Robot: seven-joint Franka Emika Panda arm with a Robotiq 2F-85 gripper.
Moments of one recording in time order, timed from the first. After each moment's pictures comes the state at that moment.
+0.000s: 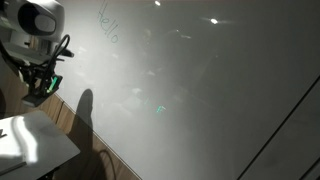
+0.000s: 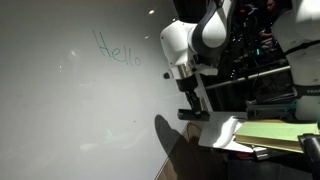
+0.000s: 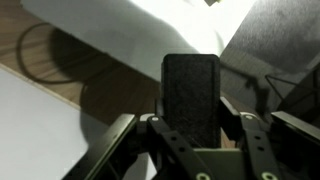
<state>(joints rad) 0.18 -0.27 0.18 -2.69 -0.15 2.51 -0.03</state>
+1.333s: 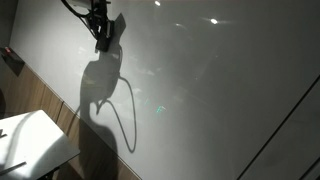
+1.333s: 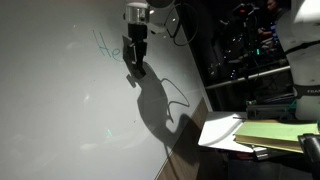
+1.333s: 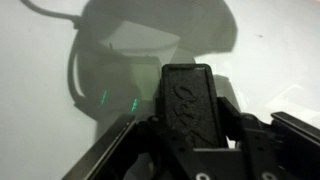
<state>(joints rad) 0.05 -0.31 0.19 -2.20 -0.20 2.43 0.15</state>
